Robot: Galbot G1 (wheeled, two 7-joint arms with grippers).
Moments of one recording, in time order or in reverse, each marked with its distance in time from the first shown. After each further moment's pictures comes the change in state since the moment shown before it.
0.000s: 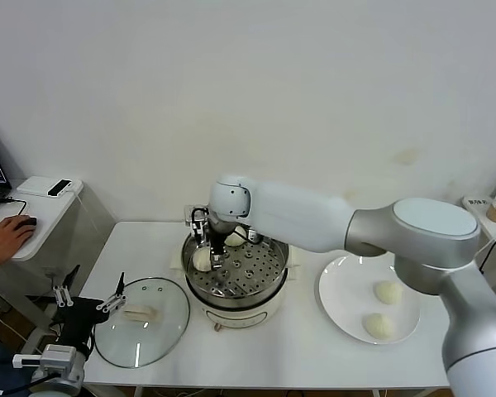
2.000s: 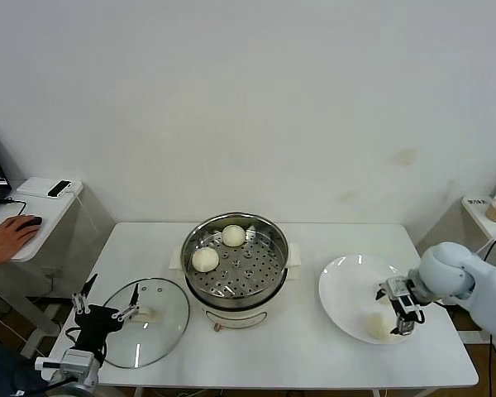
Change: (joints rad) left arm 0.010 0.010 0.064 0.044 0.043 -0.010 -0.001; right arm -0.671 -1.007 0.549 0.522 -0.556 0.297 -0.210
